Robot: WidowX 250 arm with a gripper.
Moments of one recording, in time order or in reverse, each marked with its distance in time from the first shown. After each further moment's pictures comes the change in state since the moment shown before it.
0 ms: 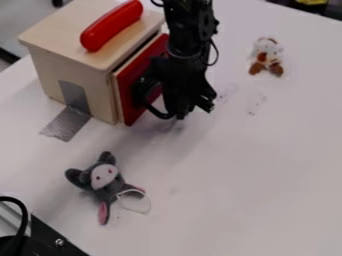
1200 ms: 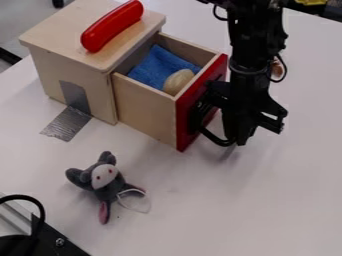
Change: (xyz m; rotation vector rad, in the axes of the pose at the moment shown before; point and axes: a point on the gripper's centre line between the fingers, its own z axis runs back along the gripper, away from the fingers) arm 0.011 -0.087 0.017 -0.159 0.039 0.048
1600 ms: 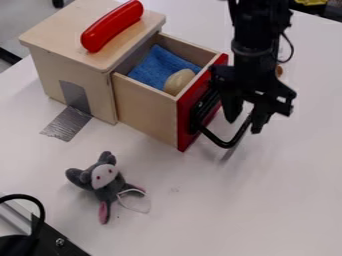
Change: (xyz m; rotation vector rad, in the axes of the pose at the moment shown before) arm 0.003 -0.002 0.034 -0.030 -0.069 0.016
